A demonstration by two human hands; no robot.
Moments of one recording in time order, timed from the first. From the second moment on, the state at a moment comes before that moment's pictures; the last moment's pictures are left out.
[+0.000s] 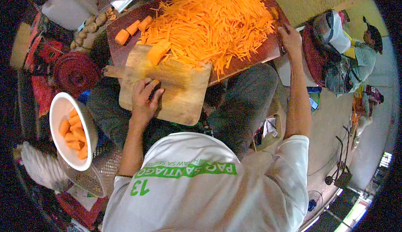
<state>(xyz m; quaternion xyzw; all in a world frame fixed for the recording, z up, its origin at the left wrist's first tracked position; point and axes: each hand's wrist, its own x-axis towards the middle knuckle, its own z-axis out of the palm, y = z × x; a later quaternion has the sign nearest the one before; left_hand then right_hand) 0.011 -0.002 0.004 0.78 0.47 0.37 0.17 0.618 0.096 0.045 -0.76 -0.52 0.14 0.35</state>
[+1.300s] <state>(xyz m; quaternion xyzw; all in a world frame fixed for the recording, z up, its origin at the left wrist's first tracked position) 0.018 0.000 0.010 0.74 0.50 0.38 0.25 0.357 -0.069 0.071 -0.52 -0.36 0.59 0.50</state>
